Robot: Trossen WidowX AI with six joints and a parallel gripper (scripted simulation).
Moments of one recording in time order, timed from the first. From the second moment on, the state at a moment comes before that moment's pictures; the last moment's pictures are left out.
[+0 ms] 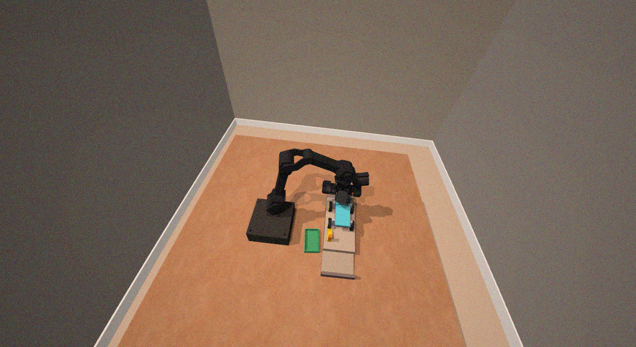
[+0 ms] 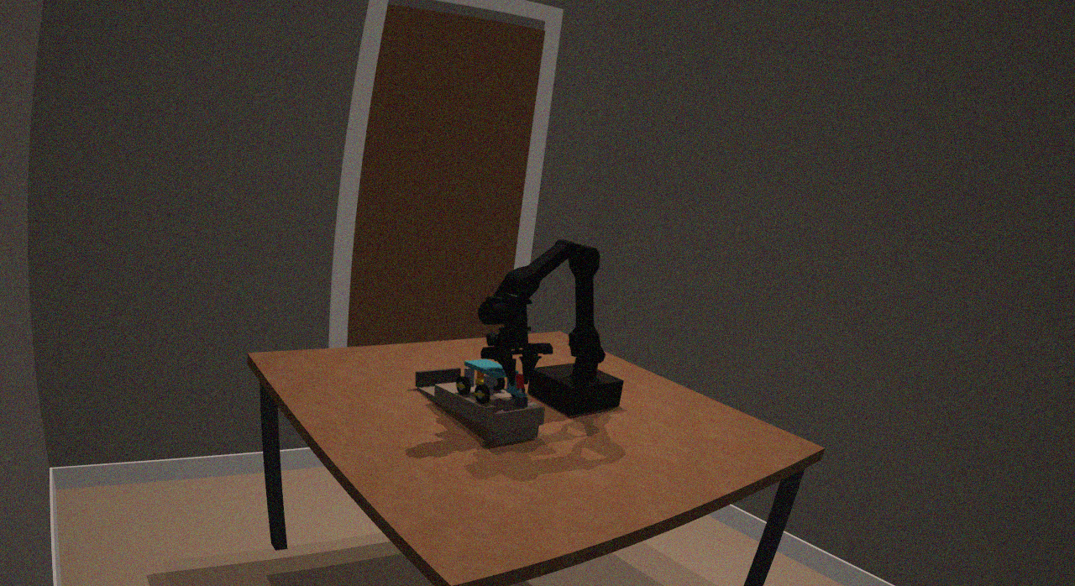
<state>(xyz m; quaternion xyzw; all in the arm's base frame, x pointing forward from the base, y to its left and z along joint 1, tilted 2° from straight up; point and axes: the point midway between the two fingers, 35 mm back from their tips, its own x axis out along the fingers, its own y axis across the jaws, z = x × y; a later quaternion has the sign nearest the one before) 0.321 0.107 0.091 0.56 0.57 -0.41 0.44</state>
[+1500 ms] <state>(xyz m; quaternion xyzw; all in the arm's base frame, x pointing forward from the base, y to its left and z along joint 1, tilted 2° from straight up) 0.315 0.106 0.091 0.56 0.57 -0.42 0.44</state>
